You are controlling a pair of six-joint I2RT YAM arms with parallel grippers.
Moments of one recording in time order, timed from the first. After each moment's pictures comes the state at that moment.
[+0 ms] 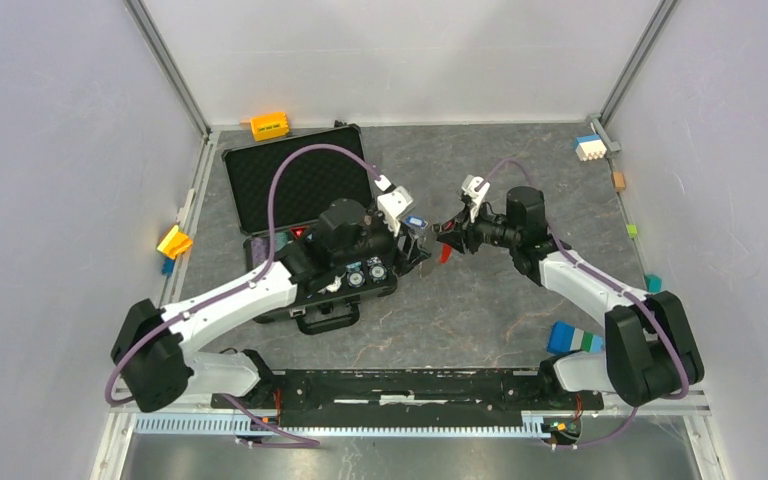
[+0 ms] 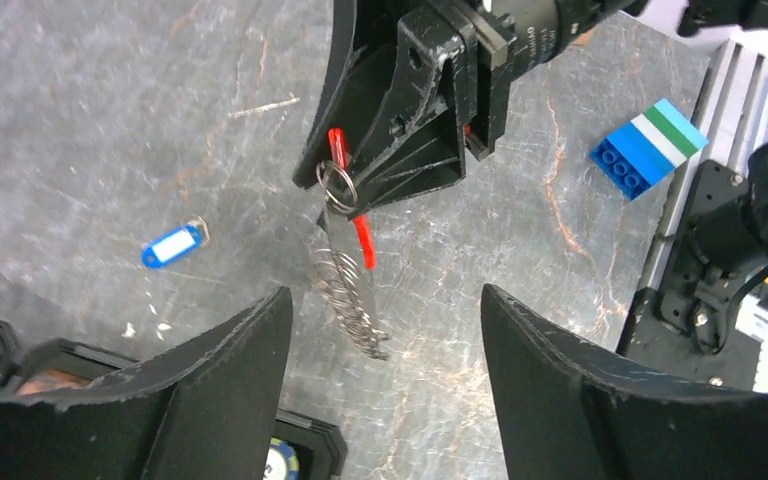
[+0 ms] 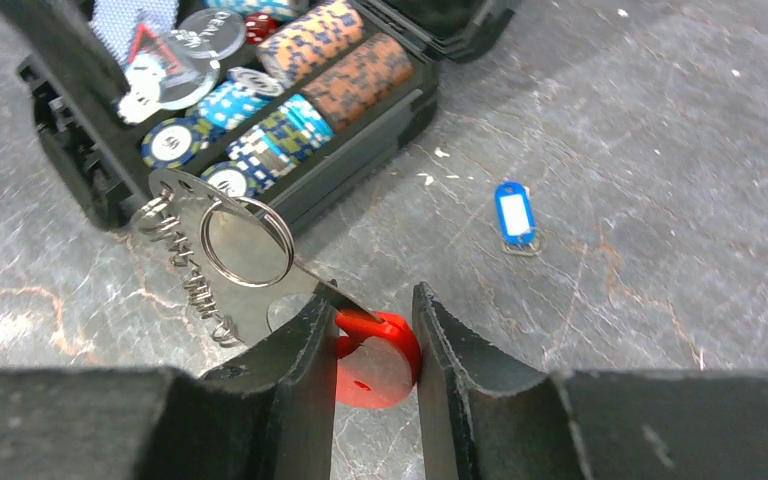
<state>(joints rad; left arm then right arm) -0.84 1.29 0.92 0.06 0.22 -0.10 0.33 1.34 0.68 0.25 -0.70 -0.18</state>
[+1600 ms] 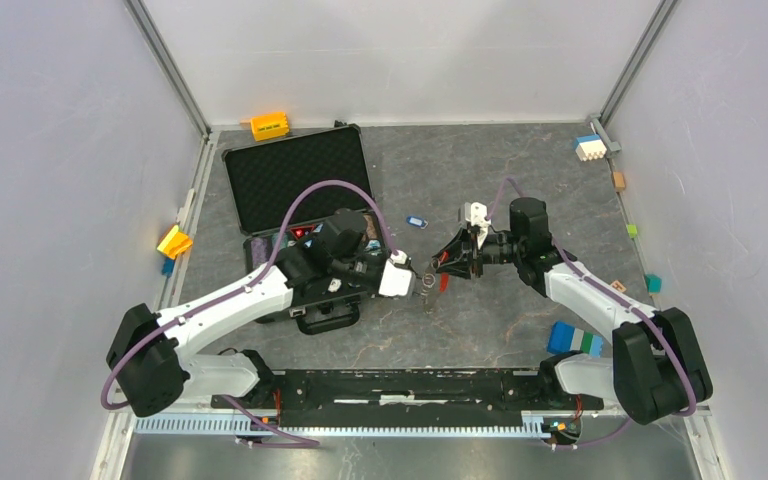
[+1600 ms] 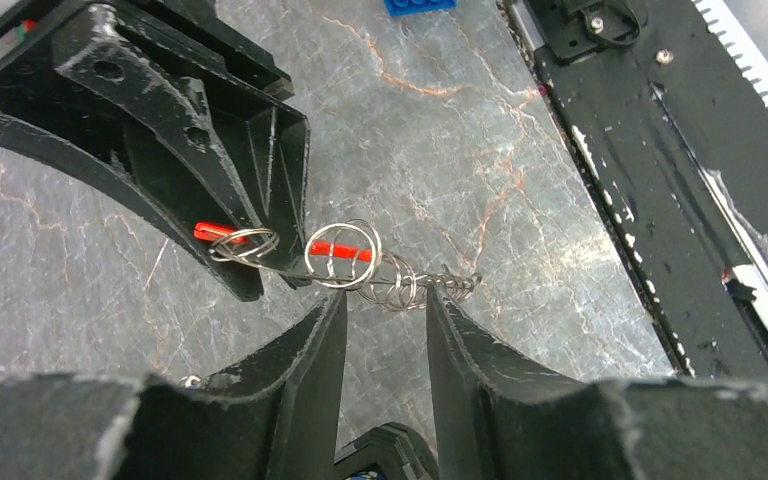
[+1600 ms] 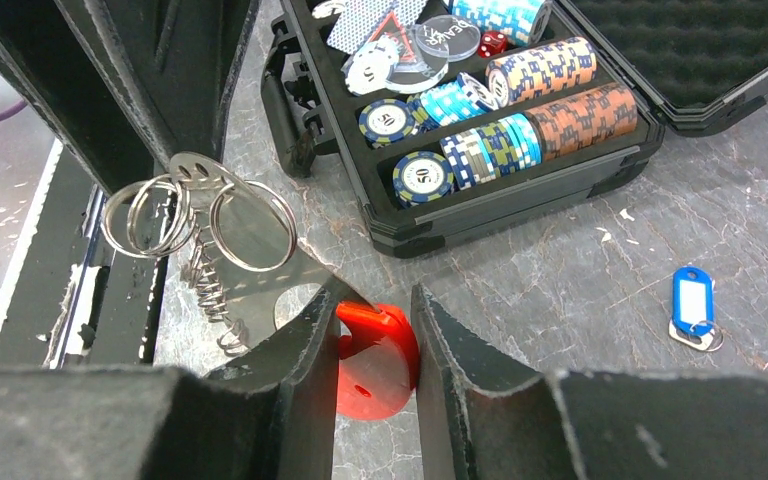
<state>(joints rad) -0.84 1.24 0.88 -0.19 0.76 0.82 0.33 1.25 0.61 0.18 -1.13 -0.35</state>
